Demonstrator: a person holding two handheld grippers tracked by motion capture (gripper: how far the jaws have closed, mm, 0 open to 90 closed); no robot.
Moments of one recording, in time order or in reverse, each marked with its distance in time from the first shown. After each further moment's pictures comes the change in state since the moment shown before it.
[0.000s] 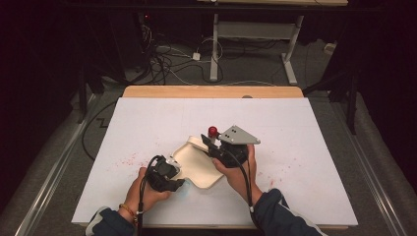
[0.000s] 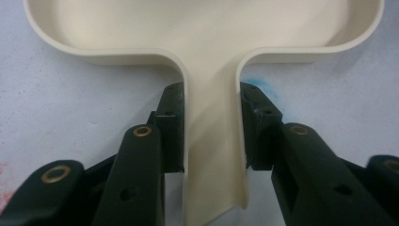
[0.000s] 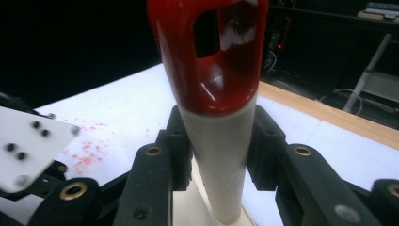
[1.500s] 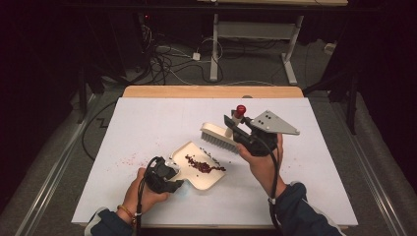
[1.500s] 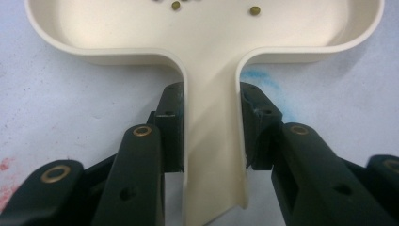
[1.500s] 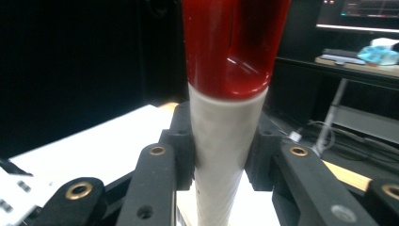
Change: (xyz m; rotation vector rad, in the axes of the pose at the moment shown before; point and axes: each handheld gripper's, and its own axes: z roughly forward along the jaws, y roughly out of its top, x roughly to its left) left arm 0.001 -0.006 -0.003 0.000 0.017 0.043; right arm -0.045 0.038 -0.057 -0.138 -0.068 -0.001
